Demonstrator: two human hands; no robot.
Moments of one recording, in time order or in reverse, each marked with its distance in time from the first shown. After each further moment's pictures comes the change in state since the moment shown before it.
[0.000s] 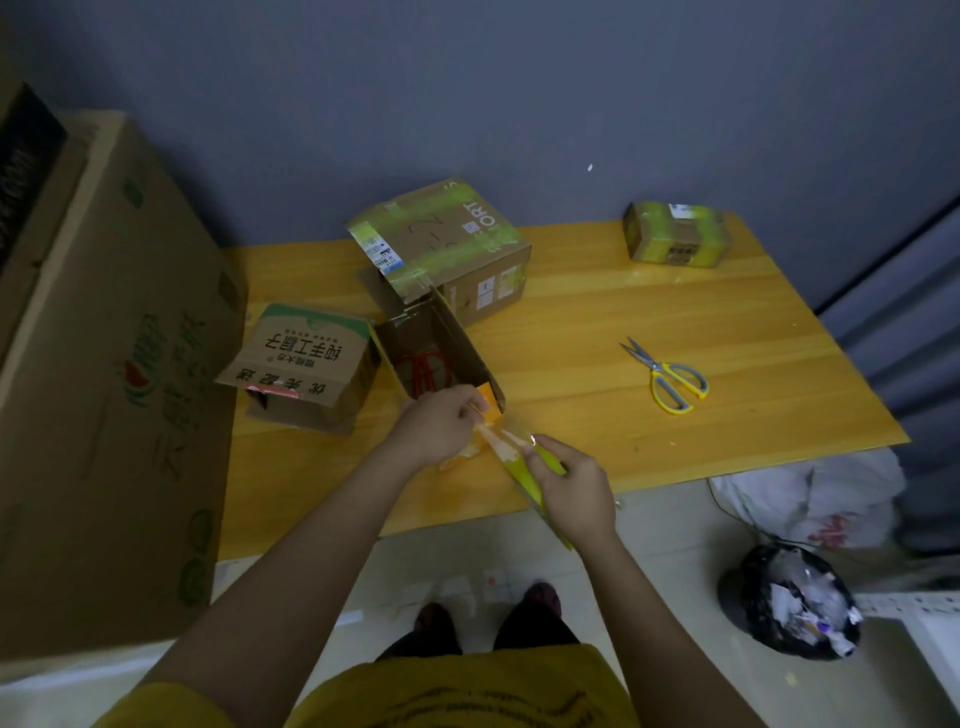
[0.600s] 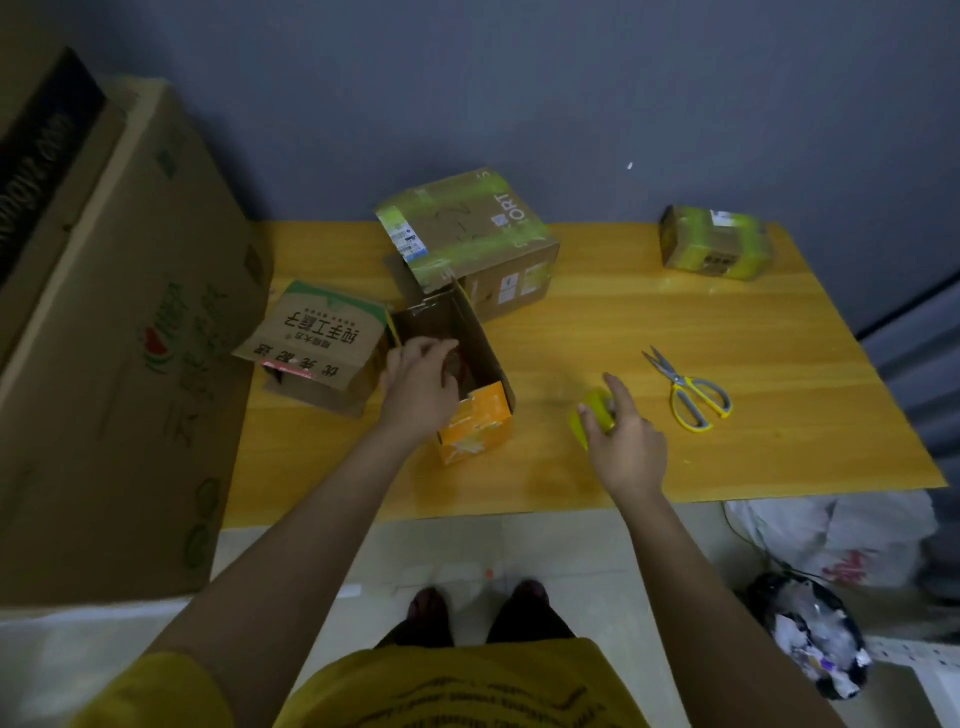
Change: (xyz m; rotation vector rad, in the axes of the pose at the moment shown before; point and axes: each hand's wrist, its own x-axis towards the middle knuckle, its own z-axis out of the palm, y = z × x) left_hand 0.006 -0.007 -0.013 0.042 0.419 -0.109; right_hand 0.069 0.010 -0.034 -0.402 0.212 -0.230
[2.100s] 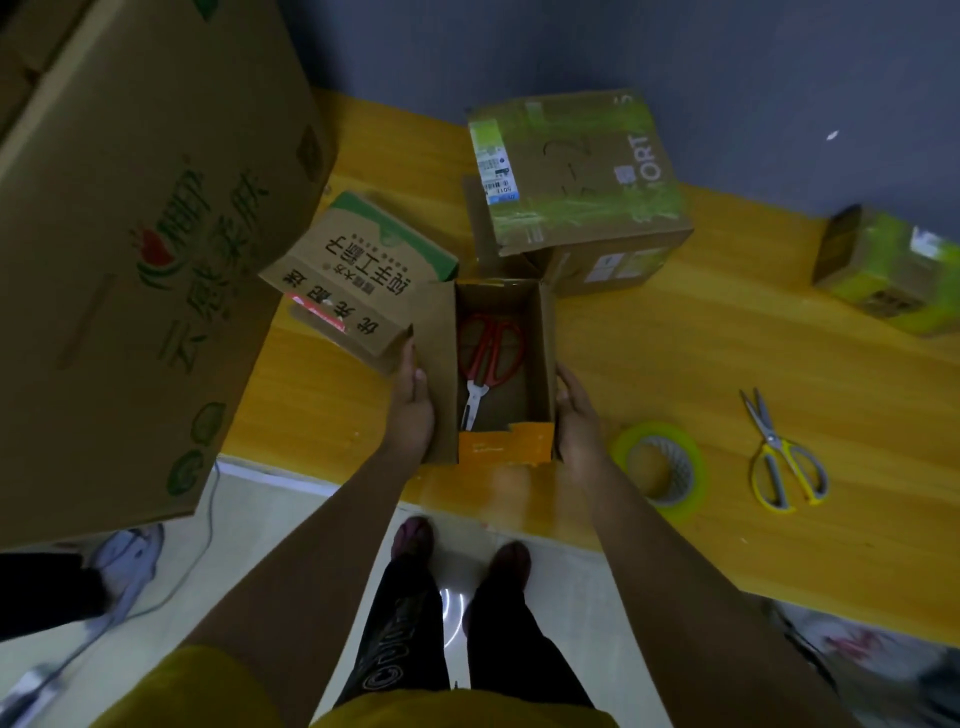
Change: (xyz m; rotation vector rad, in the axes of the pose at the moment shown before) left_hand 0.022 -0.084 0.082 -0.892 0.250 -0.524; right_hand 0.073 -0.048 0.125 0.720 -0.676 0.335
